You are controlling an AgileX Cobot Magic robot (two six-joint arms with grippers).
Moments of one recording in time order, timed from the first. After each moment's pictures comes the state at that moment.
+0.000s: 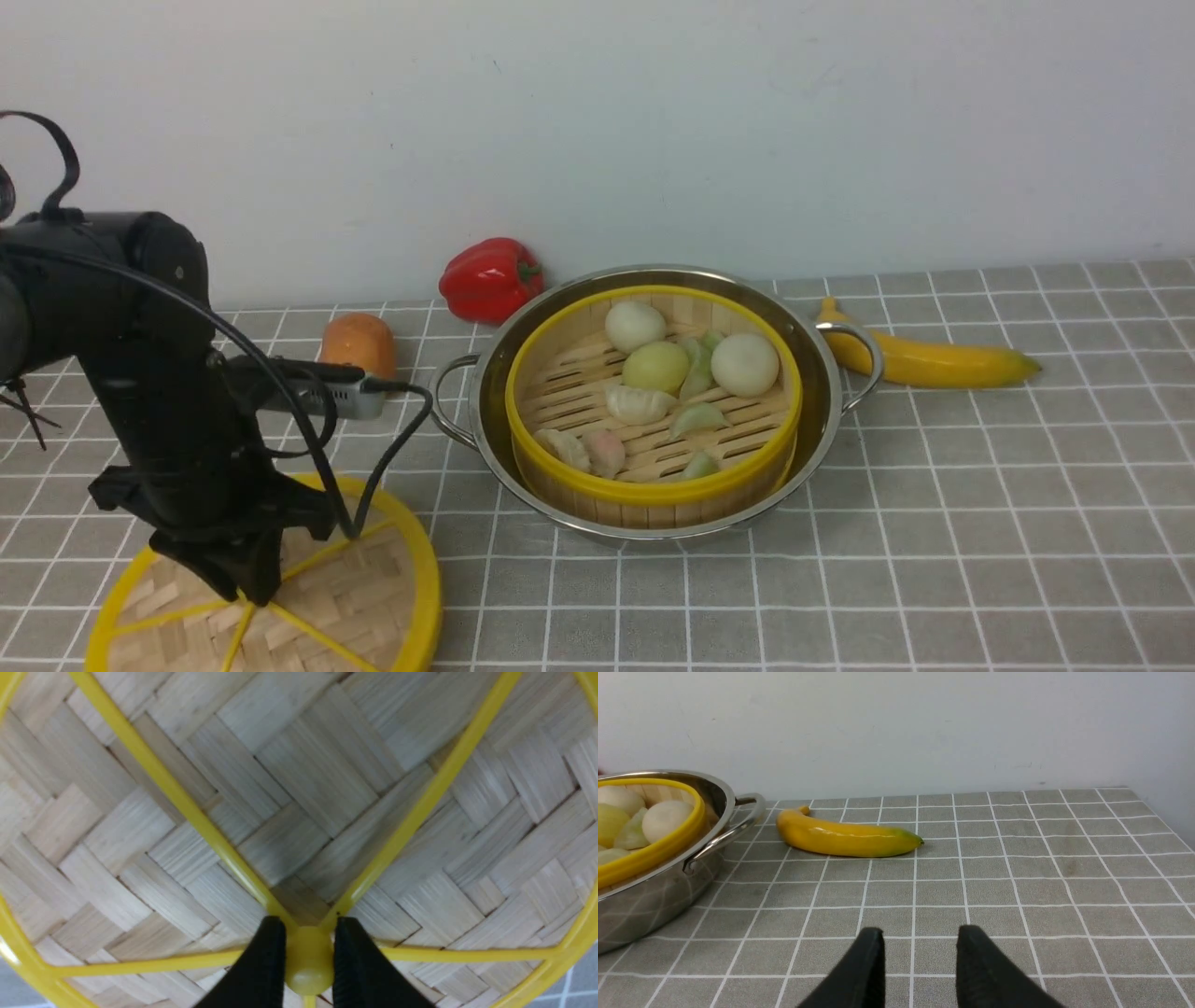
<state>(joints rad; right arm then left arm) -0.04 0.00 0.01 0.07 0.34 0.08 -0.06 1.76 -1.18 0.00 1.21 0.12</state>
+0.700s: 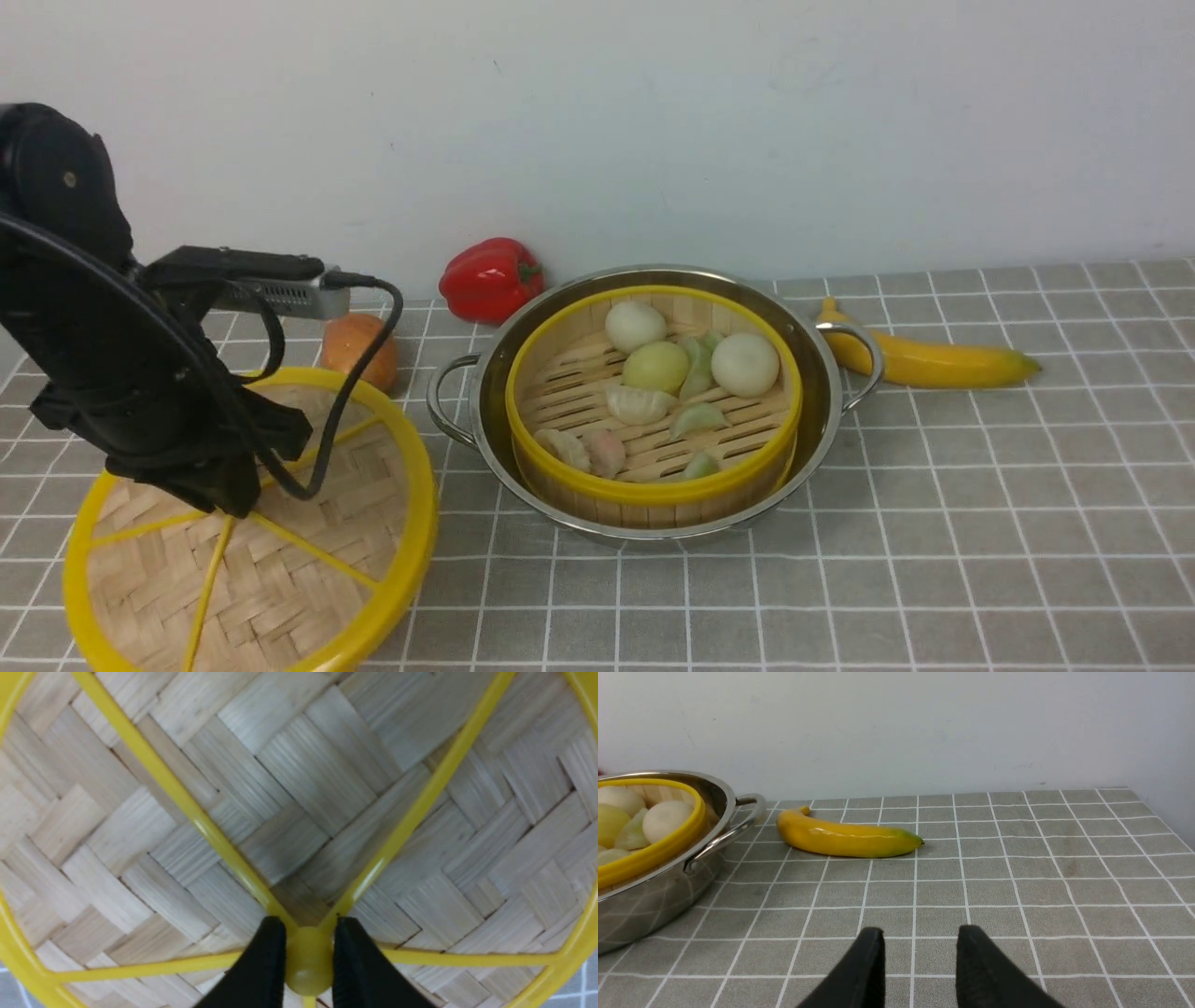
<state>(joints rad) -0.04 0.00 0.01 0.07 0.34 0.08 -0.06 1.55 -1.22 -0.02 1.22 0.12</state>
